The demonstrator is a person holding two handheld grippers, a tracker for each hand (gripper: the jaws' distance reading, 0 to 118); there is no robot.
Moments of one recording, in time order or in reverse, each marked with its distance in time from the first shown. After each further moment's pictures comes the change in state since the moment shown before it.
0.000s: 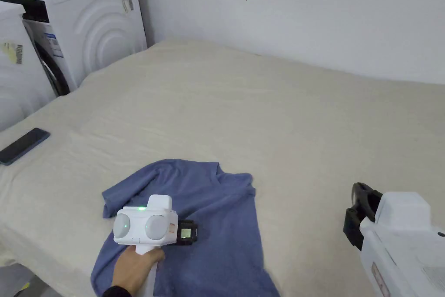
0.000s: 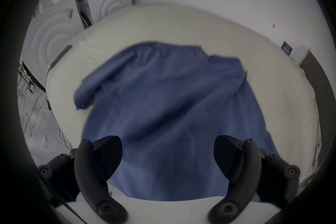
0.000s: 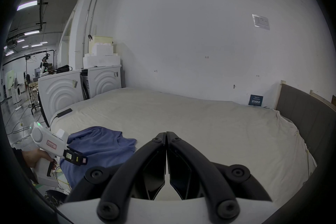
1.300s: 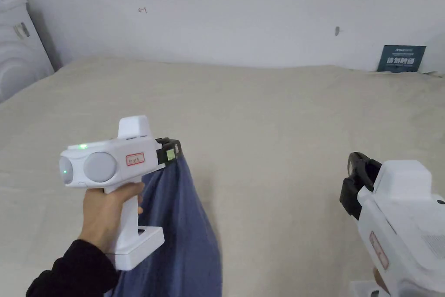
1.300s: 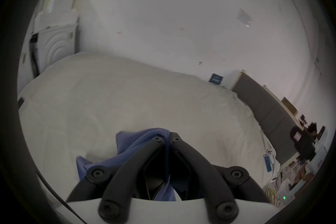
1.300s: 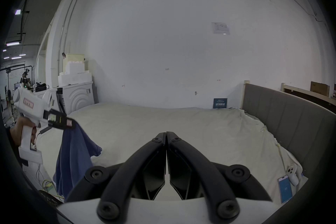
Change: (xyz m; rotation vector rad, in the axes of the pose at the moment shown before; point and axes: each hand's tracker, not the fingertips) left arm 0.174 0.077 0.197 0.412 -0.551 -0.157; right arm 0.129 0.006 0.118 0.112 -0.233 -0.098
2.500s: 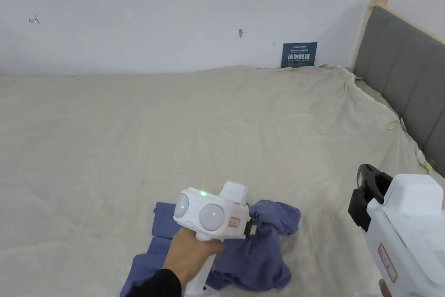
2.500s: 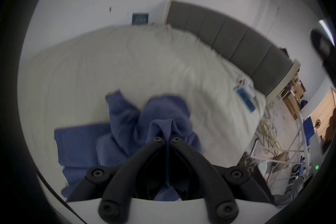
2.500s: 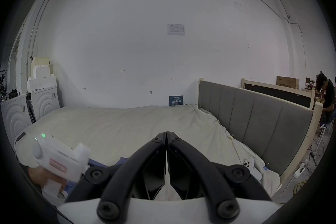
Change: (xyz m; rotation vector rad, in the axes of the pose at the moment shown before) left arm 0.222 -0.161 -0.170 -0.525 -0.302 -0.391; right arm 0.112 -0.018 0.059 -0.017 -0.295 -0.046
